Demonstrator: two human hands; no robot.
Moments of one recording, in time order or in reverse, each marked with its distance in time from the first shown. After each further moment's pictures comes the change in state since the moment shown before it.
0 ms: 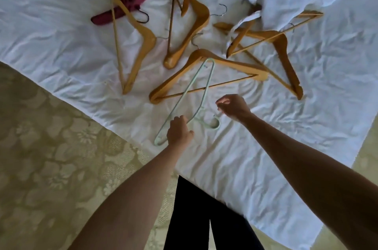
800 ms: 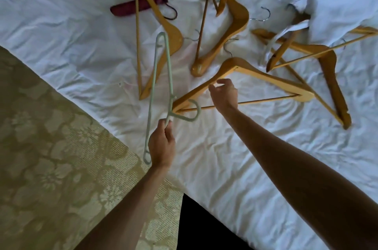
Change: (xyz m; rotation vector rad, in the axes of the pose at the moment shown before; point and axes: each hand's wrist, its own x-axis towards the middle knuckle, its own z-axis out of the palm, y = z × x) left_hand 0.042 -0.103 -0.039 -0.453 0.632 0.063; right_hand 0.093 -0.111 0.103 0.213 0.232 0.010
